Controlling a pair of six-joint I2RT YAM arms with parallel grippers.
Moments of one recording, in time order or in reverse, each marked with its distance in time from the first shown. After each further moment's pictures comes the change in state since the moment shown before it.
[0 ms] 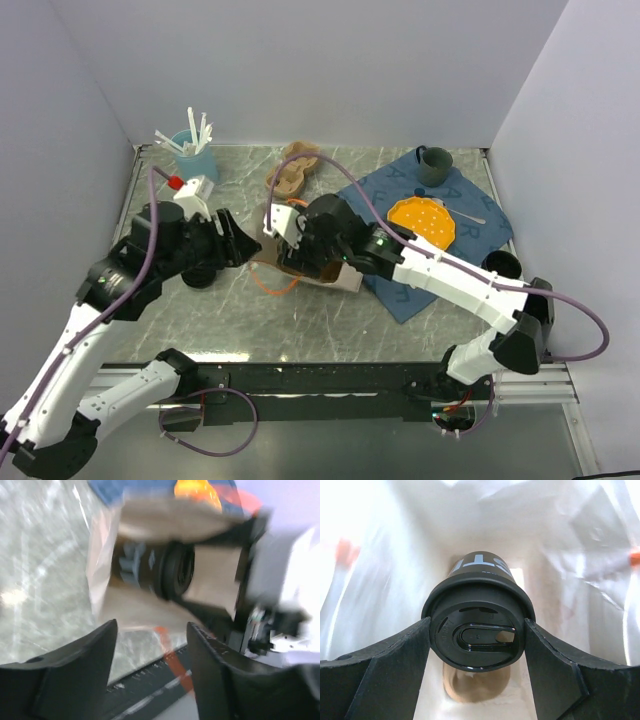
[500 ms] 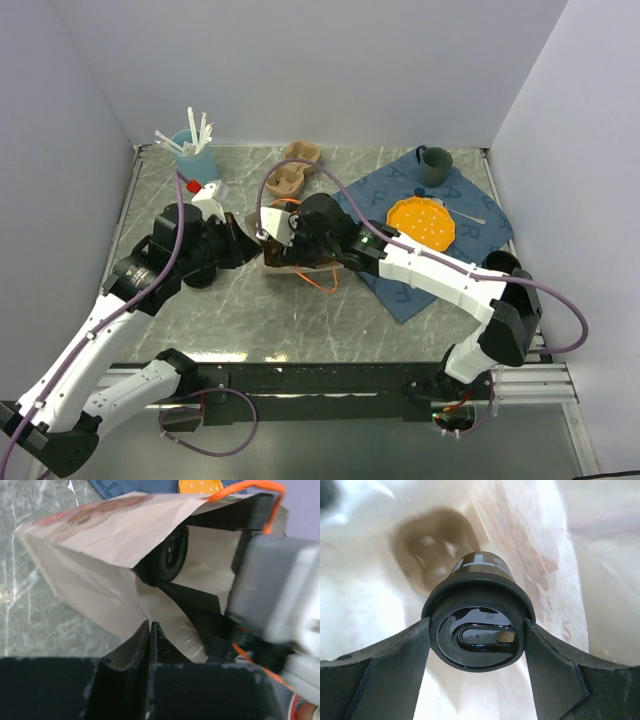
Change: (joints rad) left arm 0.000 0.027 -0.135 0.164 0.014 0.024; right arm -0.035 0.072 -0.068 0.154 0.034 -0.183
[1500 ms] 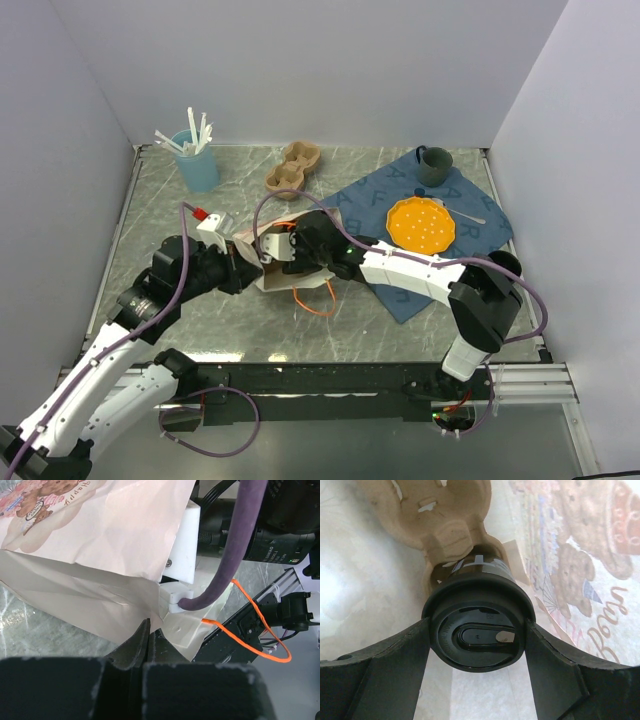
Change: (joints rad) left arm 0.000 -0.196 -0.293 0.153 0.095 0.105; right arm -0.045 0.119 -0.208 0.303 0.020 -0.259
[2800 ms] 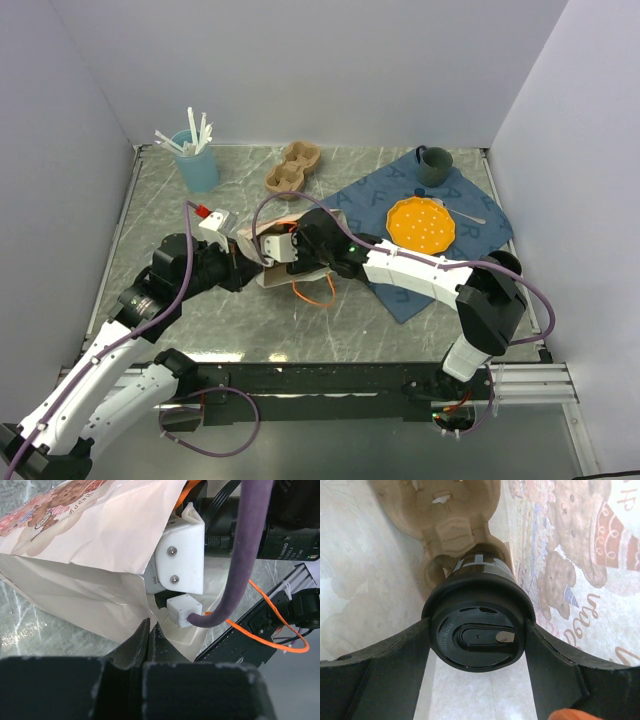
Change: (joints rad) left arm 0.000 0.013 0.006 0.031 0.000 0.076; right arm 0.000 -0.029 0.024 -0.074 0.037 -0.098
